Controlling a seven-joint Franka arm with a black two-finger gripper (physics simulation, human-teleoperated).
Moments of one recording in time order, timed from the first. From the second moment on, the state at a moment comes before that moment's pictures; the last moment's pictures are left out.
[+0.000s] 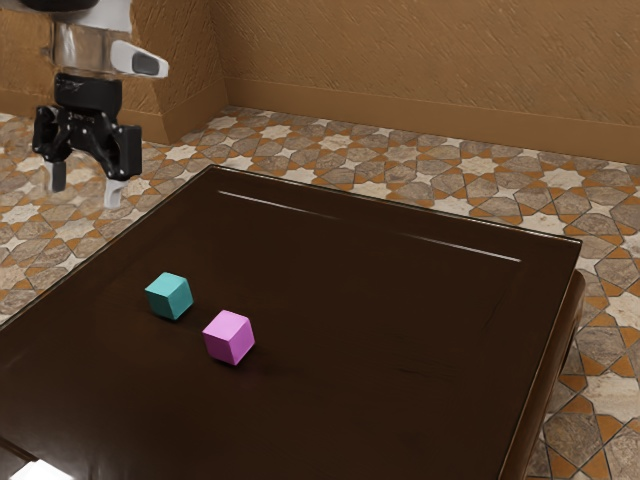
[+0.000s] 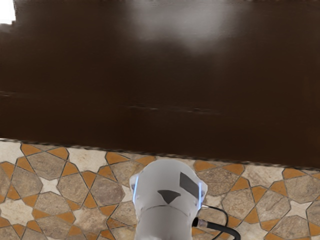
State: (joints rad) arm 0.05 -0.14 -0.08 -1.57 0.04 1.02 -0.09
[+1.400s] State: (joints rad) arm 0.31 0.28 -0.01 -2.10 0.13 2.60 0.01
